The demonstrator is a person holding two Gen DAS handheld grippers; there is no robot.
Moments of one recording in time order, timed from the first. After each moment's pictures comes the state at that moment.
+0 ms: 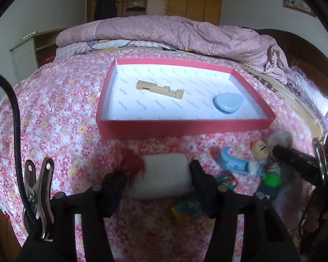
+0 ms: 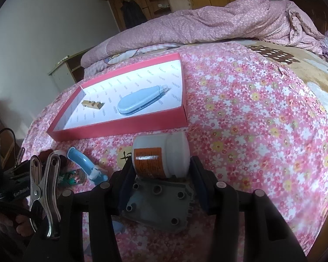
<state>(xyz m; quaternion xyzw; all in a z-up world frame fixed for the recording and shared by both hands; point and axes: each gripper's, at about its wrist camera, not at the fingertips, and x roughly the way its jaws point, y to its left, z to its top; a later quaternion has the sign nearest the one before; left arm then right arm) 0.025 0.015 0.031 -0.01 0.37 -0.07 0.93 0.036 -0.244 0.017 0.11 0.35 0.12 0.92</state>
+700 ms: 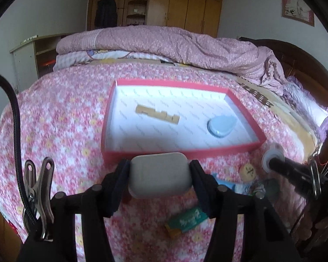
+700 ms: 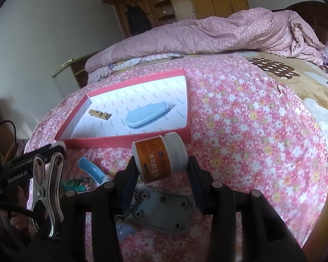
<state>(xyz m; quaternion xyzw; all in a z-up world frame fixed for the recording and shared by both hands) 0.031 0.017 0.065 -0.02 0.34 -0.07 0.94 0.032 -0.242 0.040 0.09 0.33 0.12 0.93</state>
